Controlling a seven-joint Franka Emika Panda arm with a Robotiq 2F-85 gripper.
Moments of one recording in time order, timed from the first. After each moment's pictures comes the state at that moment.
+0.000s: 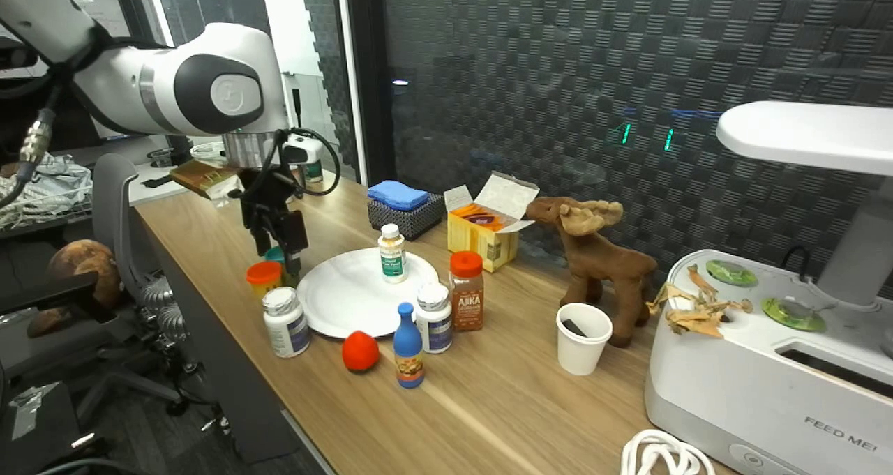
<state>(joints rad) 0.27 0.28 0.14 -2.22 -0.11 2.42 0.40</state>
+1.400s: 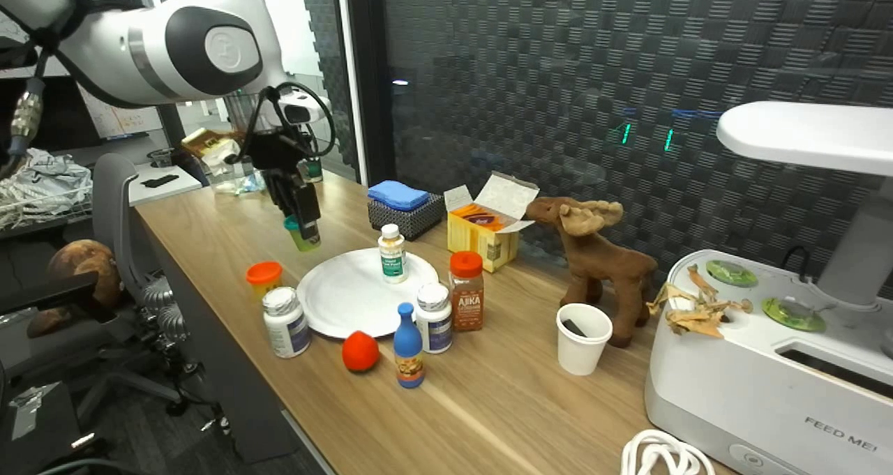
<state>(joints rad) 0.28 0.19 0.08 -2.22 -0.19 2.46 0.55</state>
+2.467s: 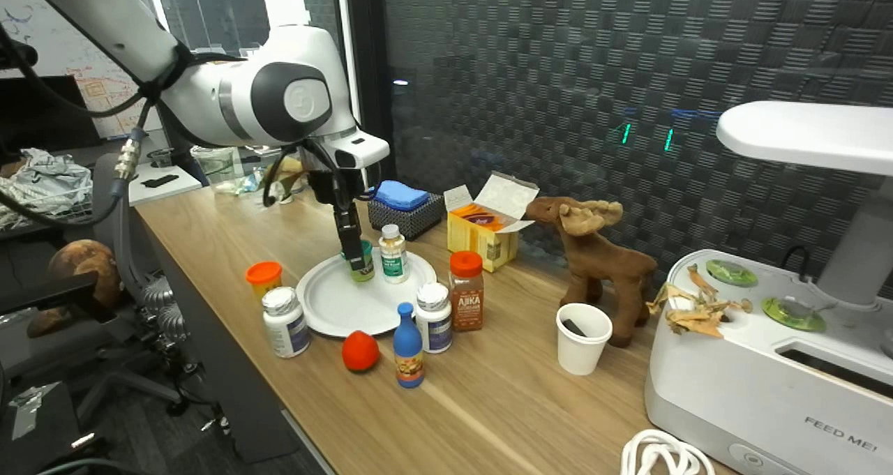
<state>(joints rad) 0.25 0.39 -0.02 -2.09 -0.19 2.52 0.90</state>
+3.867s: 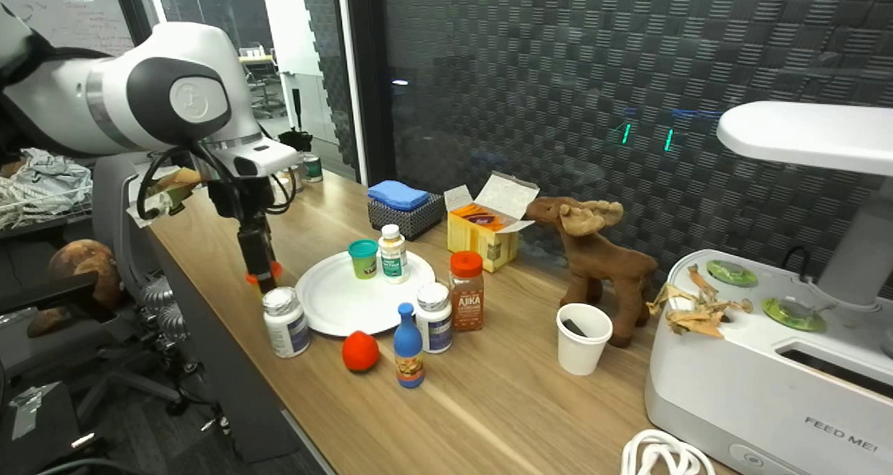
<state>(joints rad) 0.32 0.17 0.08 -2.40 -0.24 2.54 0.96</state>
